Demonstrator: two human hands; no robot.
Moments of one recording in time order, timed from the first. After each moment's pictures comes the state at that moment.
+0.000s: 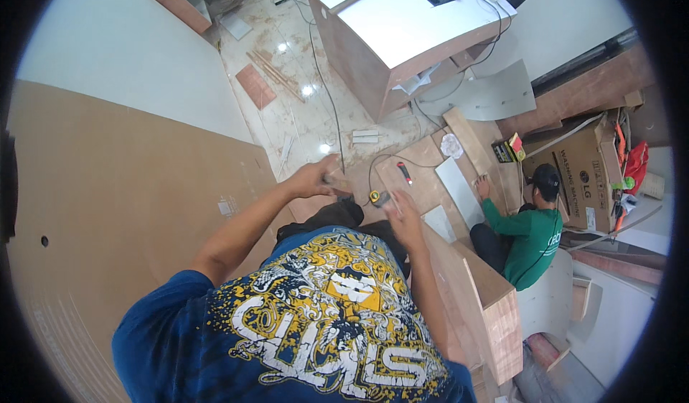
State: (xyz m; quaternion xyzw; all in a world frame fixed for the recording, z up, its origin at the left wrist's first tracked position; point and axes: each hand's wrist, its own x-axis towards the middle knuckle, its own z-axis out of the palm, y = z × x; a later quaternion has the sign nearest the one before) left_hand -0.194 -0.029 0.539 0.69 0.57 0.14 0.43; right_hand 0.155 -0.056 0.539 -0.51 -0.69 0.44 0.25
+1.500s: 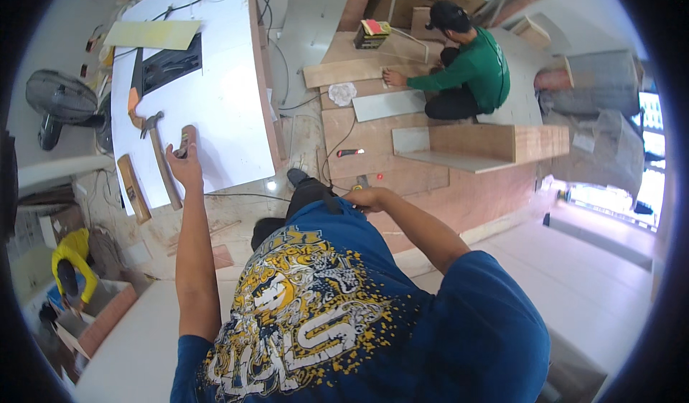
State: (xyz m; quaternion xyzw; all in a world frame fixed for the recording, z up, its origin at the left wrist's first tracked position) left_hand -0.208 0.618 0.449 0.66 0.60 0.36 0.28; right_hand 0.070 0.200 0.463 -0.53 -0.04 0.82 0.21
